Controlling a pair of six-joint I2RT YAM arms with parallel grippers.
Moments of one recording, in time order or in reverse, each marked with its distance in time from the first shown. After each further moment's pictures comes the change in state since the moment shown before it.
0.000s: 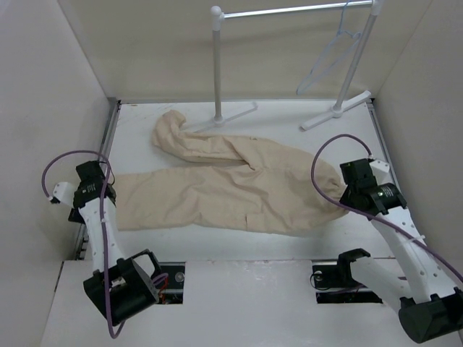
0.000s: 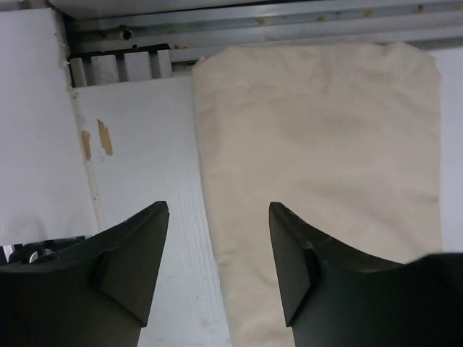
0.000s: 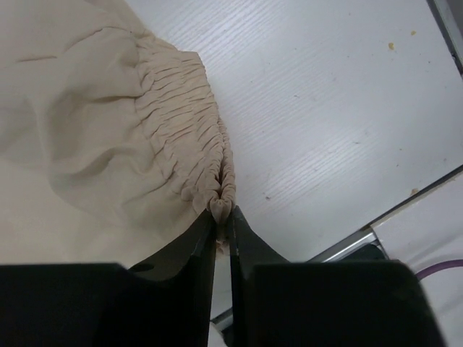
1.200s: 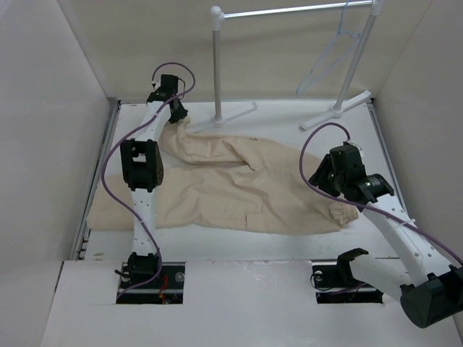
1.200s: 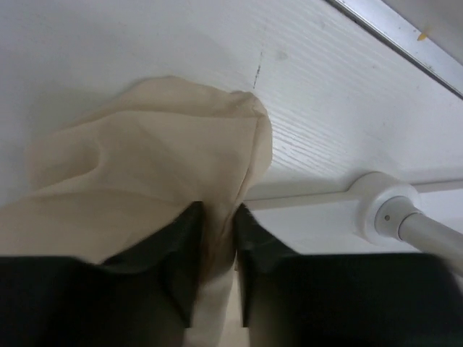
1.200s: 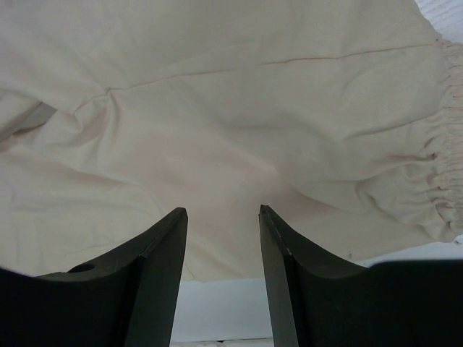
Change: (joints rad) left arm -0.587 1.369 1.392 0.196 0.375 0.297; right arm 0.079 0.110 0.020 0.326 -0.341 0.067
